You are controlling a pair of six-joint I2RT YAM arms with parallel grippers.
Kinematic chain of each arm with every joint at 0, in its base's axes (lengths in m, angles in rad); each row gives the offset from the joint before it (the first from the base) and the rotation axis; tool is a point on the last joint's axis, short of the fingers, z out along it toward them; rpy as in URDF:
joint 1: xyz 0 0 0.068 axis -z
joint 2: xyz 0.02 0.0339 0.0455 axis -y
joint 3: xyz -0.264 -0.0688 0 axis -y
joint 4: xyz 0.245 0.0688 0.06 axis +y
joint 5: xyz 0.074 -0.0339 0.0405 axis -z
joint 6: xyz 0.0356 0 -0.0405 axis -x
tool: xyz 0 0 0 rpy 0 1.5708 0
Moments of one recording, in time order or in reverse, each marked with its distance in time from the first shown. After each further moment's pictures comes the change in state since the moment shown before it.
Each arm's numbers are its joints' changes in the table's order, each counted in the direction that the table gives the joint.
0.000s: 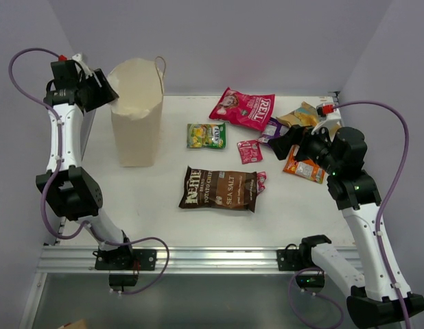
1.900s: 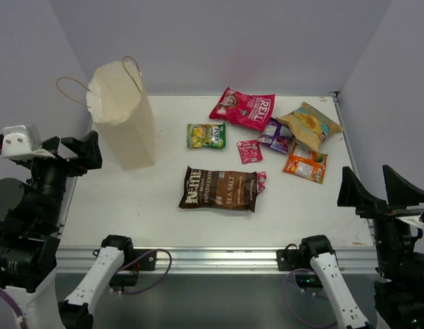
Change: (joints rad) left arm 0.371 1.074 -0.265 0.103 -0.421 -0.090; right arm -0.011 0.558 0.186 0.113 0.448 0.182
